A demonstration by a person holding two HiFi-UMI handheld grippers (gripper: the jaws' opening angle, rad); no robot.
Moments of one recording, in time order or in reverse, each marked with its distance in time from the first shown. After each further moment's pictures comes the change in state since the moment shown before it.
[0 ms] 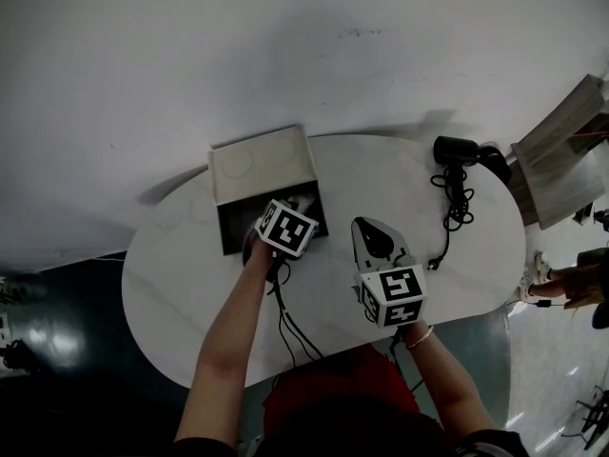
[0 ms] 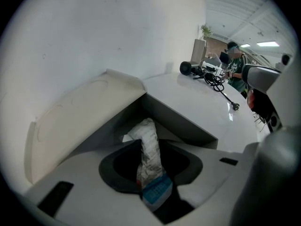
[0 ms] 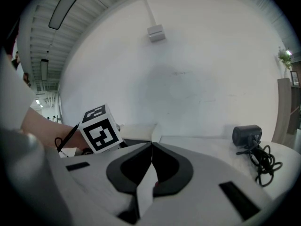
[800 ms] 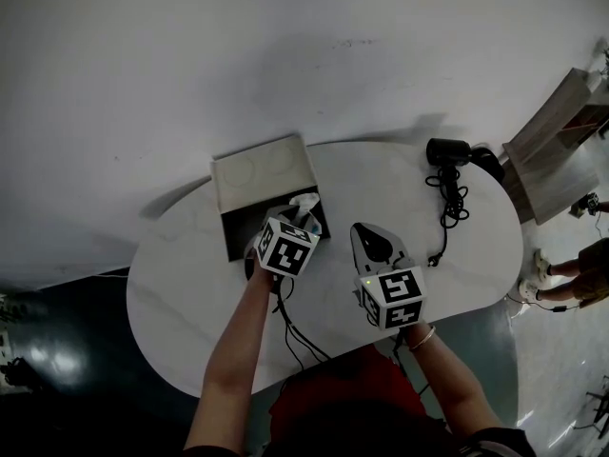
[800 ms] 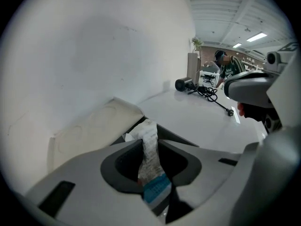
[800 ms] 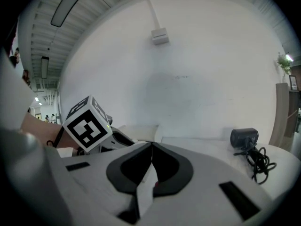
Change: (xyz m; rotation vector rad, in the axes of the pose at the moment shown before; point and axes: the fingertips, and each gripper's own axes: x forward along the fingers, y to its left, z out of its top) left arm -0.046 -0.006 0.020 0.064 -0.203 0.085; right arm -0.013 0.014 0.005 -0.017 -0.007 -0.020
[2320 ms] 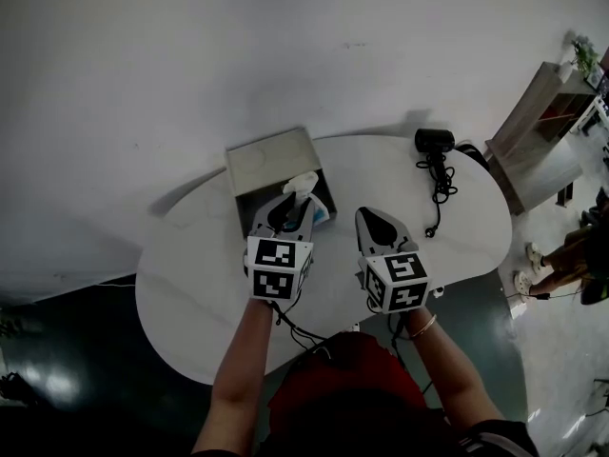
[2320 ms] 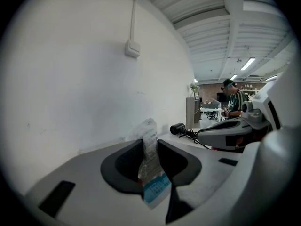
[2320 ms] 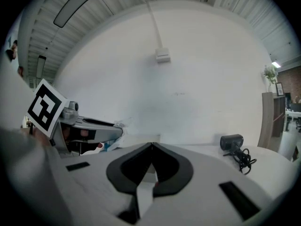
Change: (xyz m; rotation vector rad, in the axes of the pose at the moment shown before) left arm -0.161 -0.018 0.037 -0.115 -0.484 0.057; right arm -0.058 0.043 0.027 0.021 -0.097 -0.102
